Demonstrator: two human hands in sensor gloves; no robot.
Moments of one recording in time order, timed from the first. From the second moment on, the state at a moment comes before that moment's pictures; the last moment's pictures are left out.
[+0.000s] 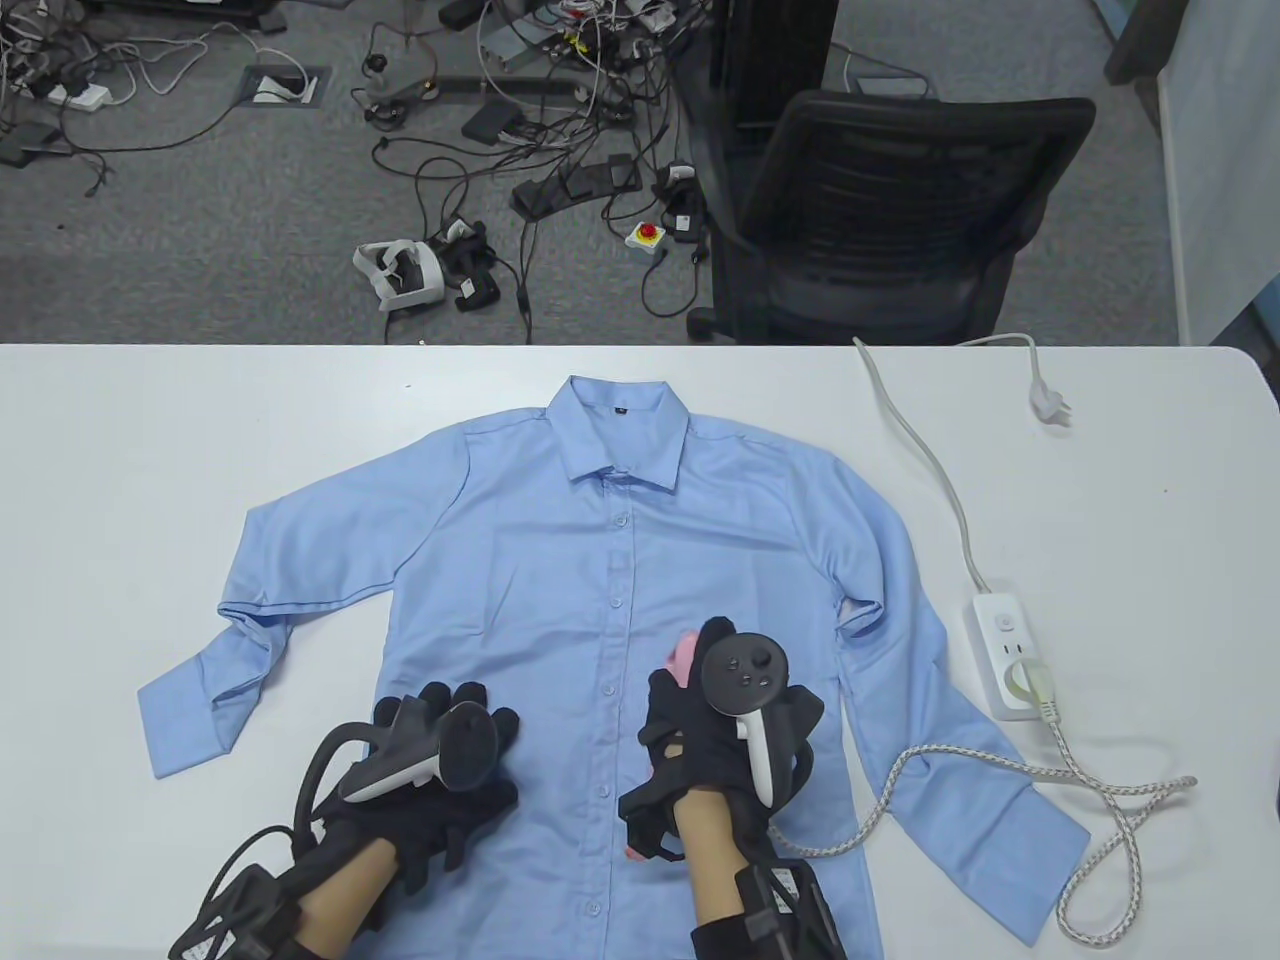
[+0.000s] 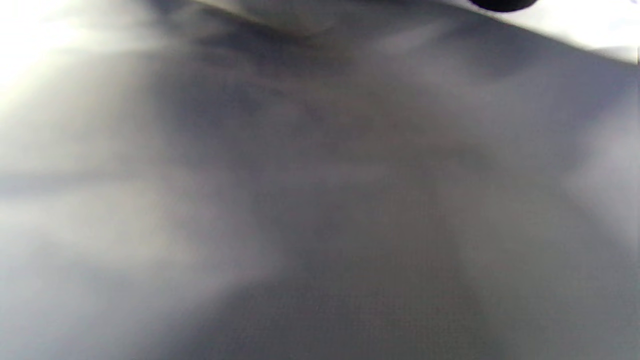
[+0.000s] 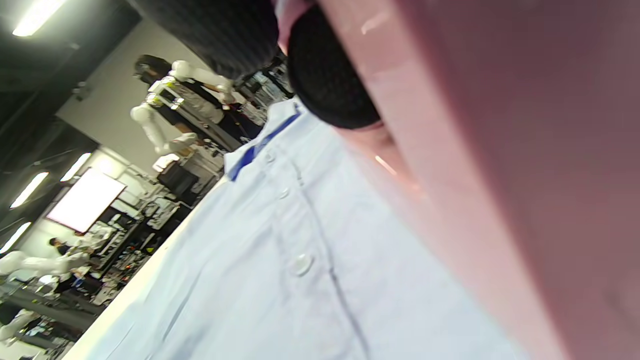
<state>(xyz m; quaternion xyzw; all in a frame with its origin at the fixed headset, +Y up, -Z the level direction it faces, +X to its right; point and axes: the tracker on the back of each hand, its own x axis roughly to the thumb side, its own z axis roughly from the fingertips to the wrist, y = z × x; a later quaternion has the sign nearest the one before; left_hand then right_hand) -0.206 -0.791 -0.226 -0.28 -0.13 -0.03 0.95 0.081 -0.747 -0.246 -0.23 0.08 0.90 0.36</state>
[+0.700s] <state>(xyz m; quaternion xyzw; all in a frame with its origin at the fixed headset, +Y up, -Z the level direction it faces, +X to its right) -0.204 -0.788 -0.224 -0.30 -0.13 -0.04 0.95 0.153 -0.749 -0.244 -0.34 0.15 0.87 0.32</state>
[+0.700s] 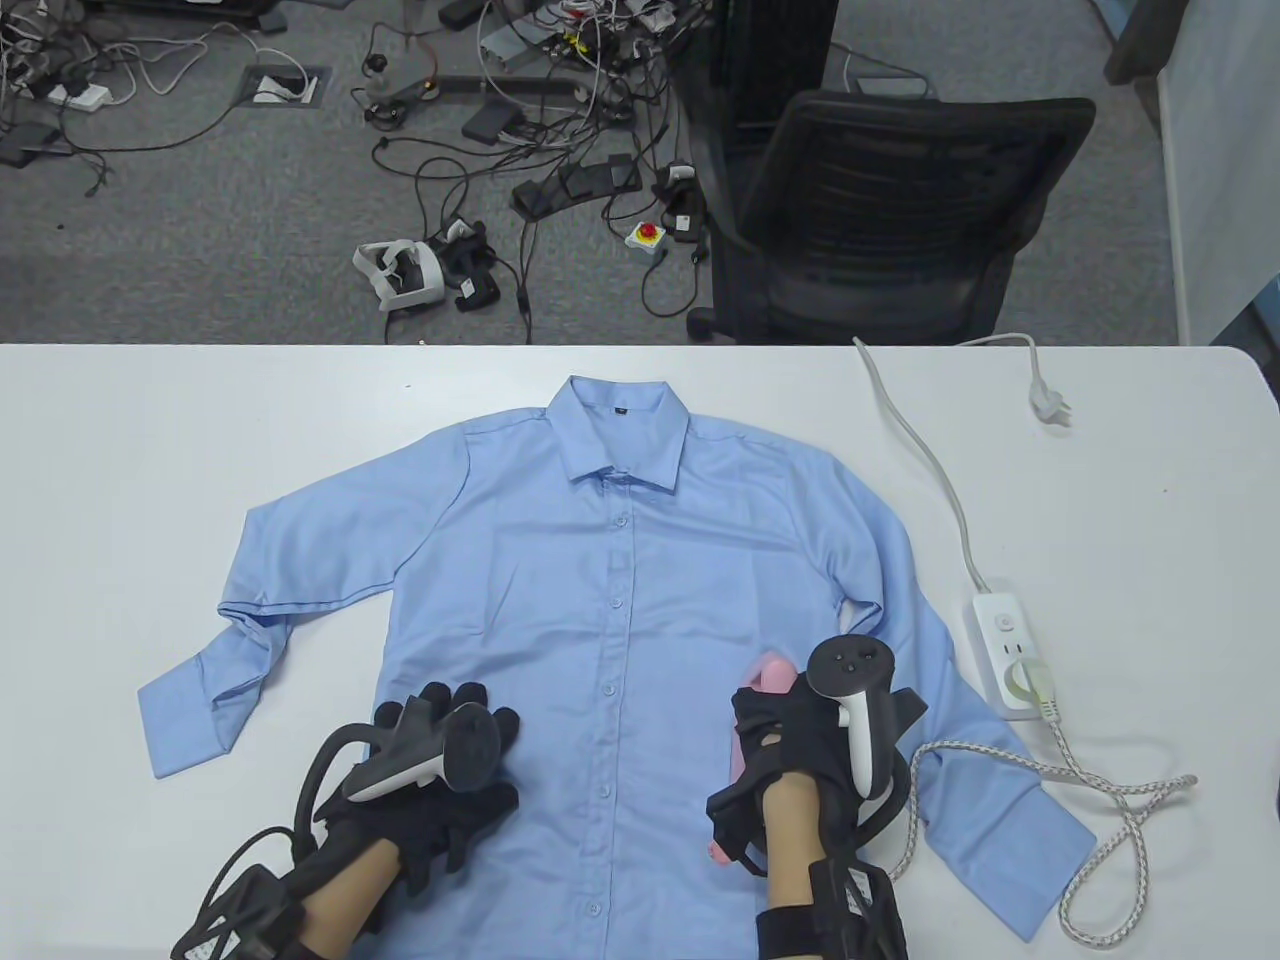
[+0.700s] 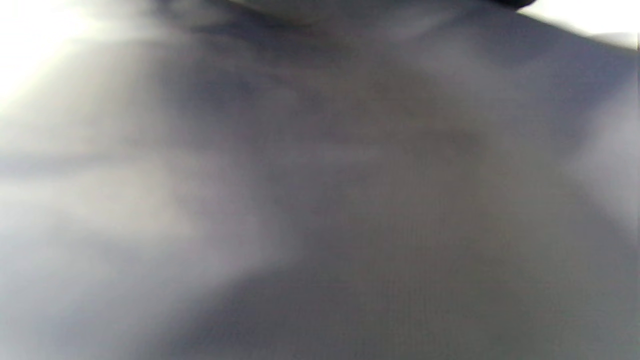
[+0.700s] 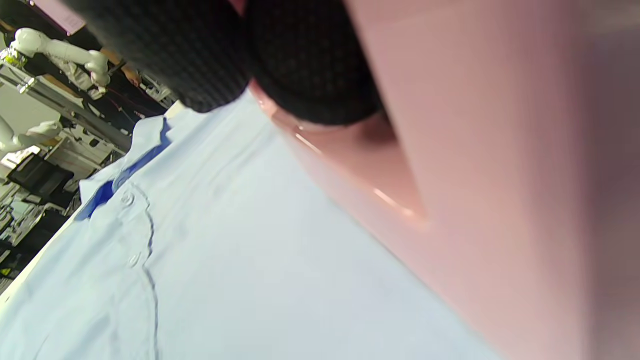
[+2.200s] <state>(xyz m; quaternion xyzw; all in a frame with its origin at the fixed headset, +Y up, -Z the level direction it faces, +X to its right) -0.198 -0.791 -0.226 -0.33 -0.13 -0.06 0.93 0.056 -0.754 -0.180 -0.24 0.22 0.87 0.37</state>
